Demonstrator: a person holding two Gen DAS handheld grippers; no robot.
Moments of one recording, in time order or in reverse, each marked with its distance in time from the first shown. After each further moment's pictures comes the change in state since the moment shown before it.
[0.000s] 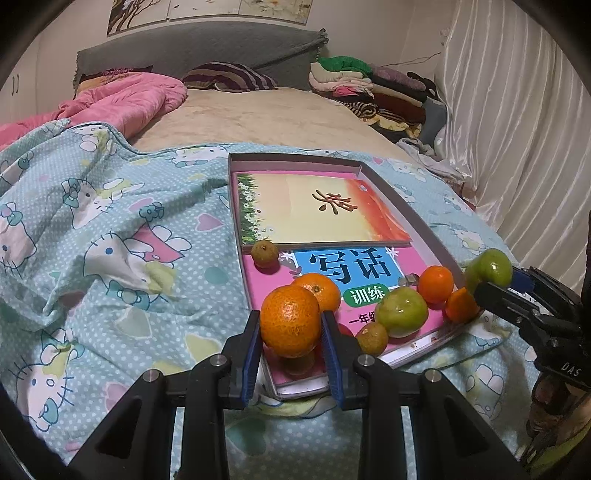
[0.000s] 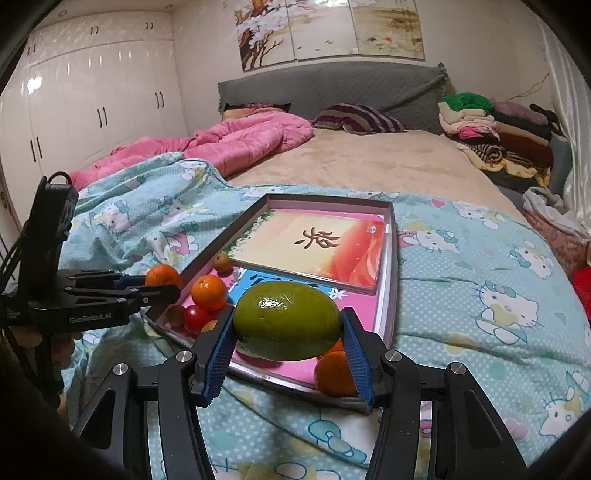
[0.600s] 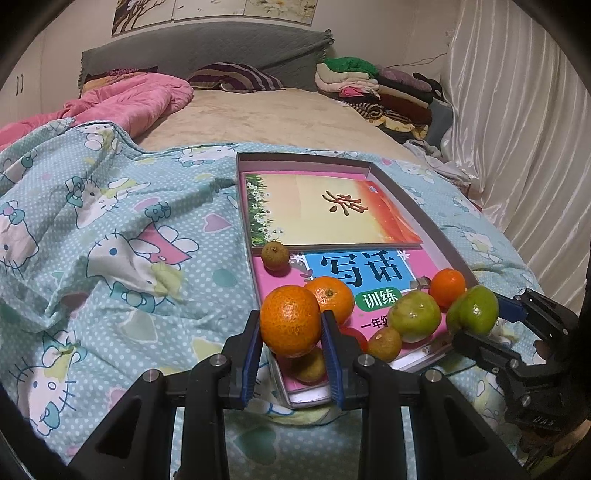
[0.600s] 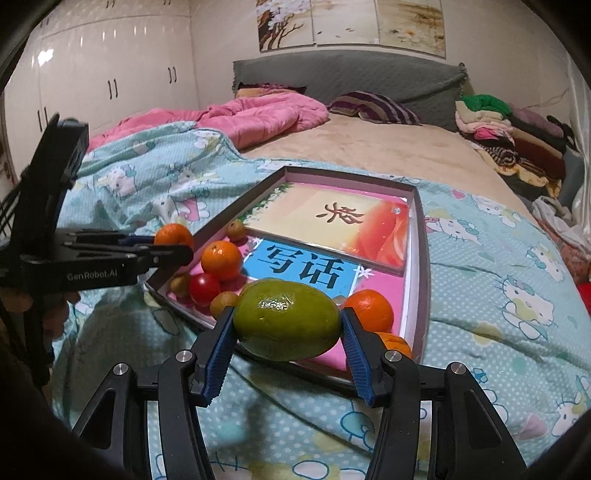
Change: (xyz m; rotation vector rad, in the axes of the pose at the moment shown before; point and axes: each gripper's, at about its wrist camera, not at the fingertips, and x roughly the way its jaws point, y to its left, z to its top) left arm 0.006 0.007 0.002 -0.007 -0.004 0.022; right arm 0.024 0.024 -0.017 -0.094 0.063 -0.012
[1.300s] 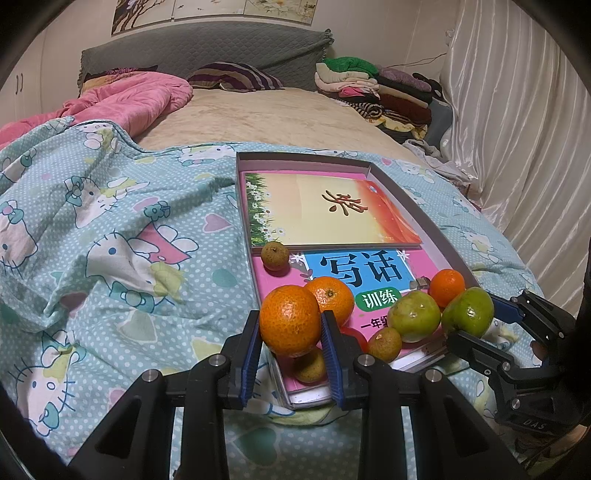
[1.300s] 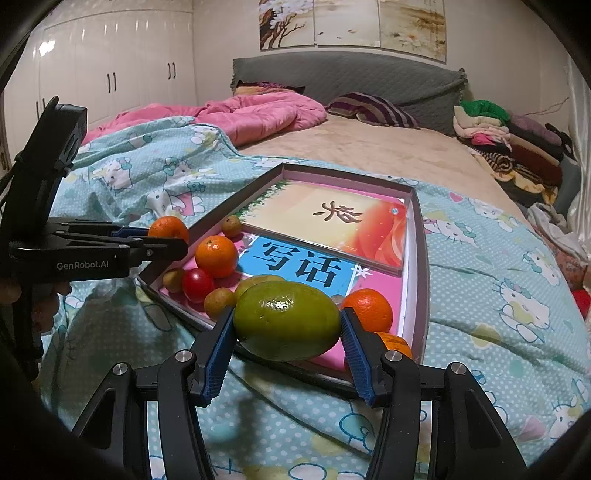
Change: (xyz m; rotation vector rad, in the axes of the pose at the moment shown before) left arm 0.000 -0.001 0.000 -0.003 0.002 -0.003; right arm 0.003 -0.001 -0.001 -0.011 -0.003 -0.018
